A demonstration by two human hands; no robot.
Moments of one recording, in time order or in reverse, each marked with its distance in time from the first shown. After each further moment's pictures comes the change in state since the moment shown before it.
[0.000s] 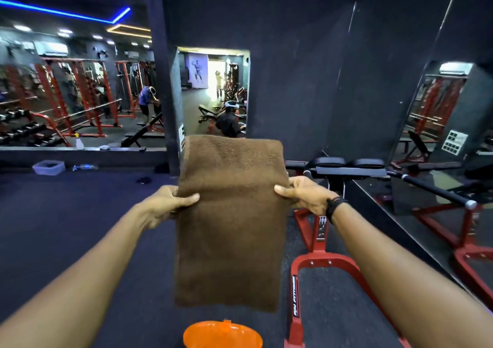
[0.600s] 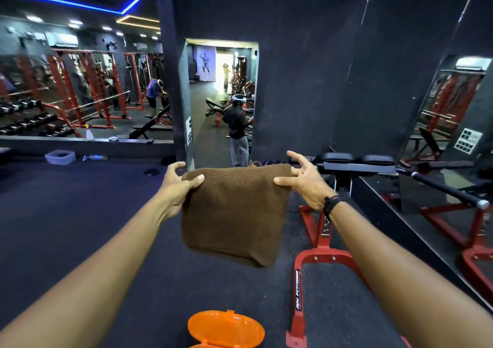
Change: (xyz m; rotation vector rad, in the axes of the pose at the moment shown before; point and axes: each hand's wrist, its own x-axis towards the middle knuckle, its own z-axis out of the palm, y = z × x) left_hand 0.011 -0.002 0.017 -0.410 0.361 0.103; right_hand 0.012 0.005 0.013 0.260 0.156 -0.158
